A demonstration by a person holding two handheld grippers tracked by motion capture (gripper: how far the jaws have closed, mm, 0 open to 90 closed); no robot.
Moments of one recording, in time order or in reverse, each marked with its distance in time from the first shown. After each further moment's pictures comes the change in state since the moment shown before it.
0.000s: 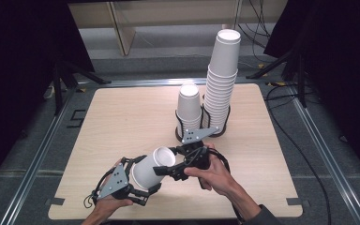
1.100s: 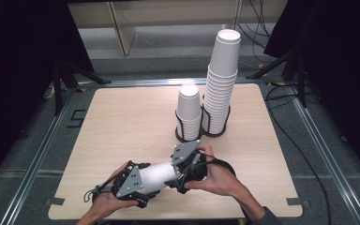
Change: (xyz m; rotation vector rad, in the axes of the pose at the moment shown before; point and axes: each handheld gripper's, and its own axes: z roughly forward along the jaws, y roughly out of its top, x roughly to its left) left arm -0.004 -0.002 0.012 0.437 -0.049 0.186; right arm 0.016 -0.008 0.008 0.454 -0.223 -0.386
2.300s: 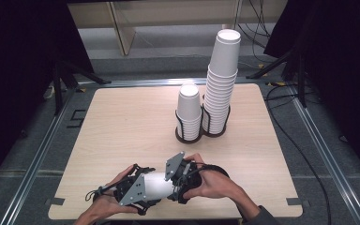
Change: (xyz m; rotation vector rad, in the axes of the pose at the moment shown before) left arm -0.008 -0.002 0.002 -0.040 -0.086 0.139; right arm 0.008 -0.010 0.030 0.174 0.143 -0.098
